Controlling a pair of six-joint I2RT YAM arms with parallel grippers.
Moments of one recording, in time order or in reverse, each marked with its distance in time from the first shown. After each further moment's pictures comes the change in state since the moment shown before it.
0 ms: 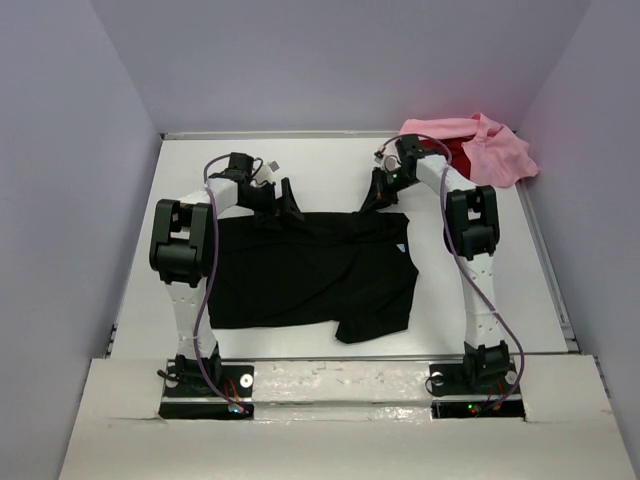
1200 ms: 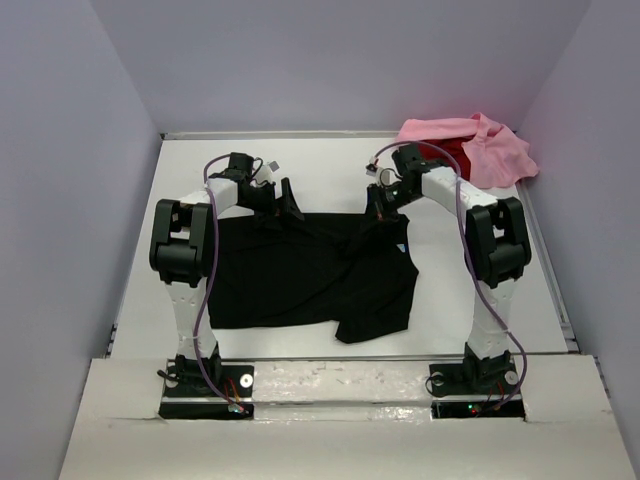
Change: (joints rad) left arm 0.000 0.000 0.000 0.002 0.000 0.000; right arm 0.100 -0.443 -0.498 0.052 -0.029 -0.098
